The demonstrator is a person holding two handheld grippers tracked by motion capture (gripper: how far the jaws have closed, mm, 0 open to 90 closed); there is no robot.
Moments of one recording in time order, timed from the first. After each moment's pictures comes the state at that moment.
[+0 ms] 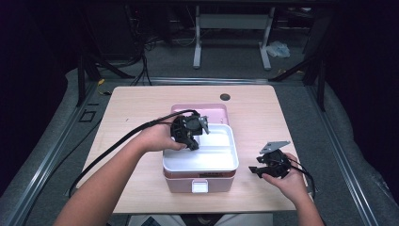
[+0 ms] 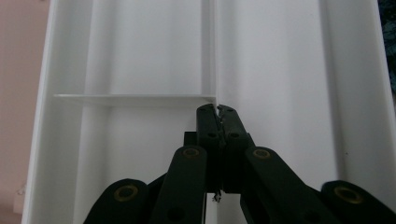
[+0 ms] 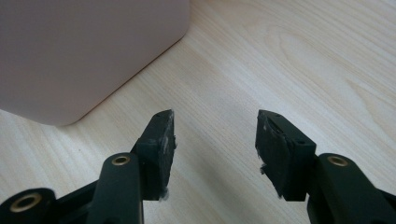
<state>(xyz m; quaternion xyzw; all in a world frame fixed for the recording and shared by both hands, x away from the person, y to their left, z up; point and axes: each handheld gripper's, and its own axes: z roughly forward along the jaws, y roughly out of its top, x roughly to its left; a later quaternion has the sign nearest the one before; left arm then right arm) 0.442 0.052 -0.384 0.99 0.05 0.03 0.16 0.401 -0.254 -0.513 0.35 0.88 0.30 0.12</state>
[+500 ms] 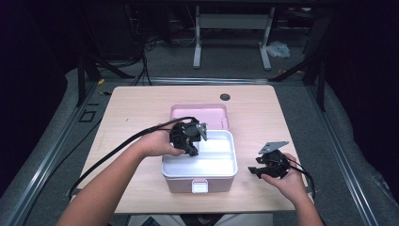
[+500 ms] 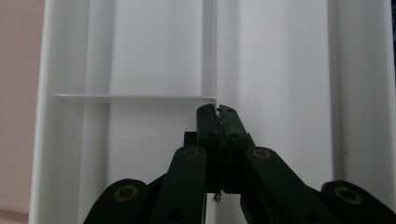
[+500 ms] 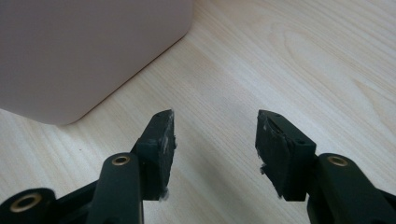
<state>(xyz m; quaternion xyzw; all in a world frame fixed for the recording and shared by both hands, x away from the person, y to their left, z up) 0.439 0.053 -0.408 0.99 0.03 0.01 0.16 0.402 -0.252 -0.515 0.35 0.88 0.30 0.12</state>
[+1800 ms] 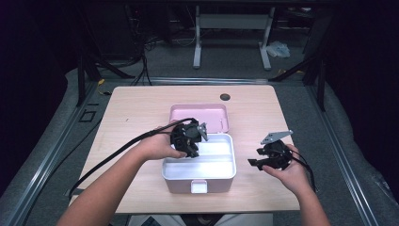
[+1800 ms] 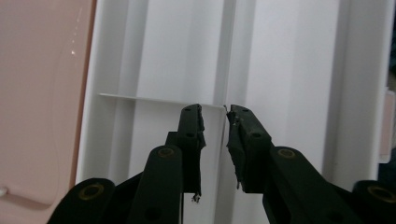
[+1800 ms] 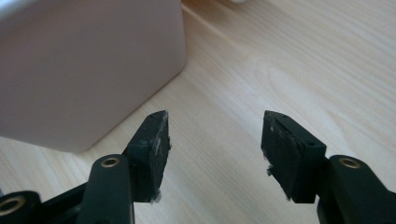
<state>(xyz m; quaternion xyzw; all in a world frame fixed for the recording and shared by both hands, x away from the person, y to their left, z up) 0.432 0.056 -0.401 0.98 0.07 0.04 0.18 0.414 -0.250 -0.482 0.35 0.87 0.32 0.11</state>
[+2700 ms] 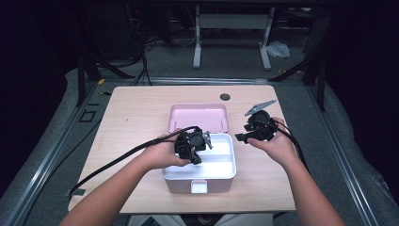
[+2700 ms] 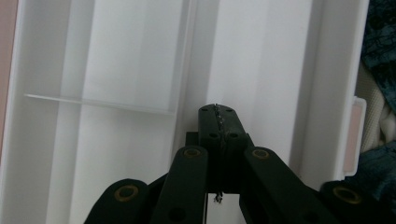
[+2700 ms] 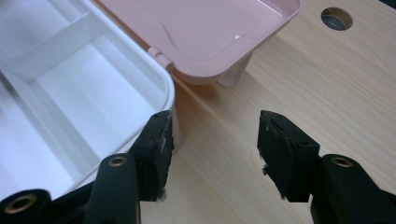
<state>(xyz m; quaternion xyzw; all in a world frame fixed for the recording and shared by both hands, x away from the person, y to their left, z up) 0.417 0.041 -0.419 0.99 0.08 0.02 0.15 0.465 -0.200 -0.417 0.35 0.87 0.31 0.12</state>
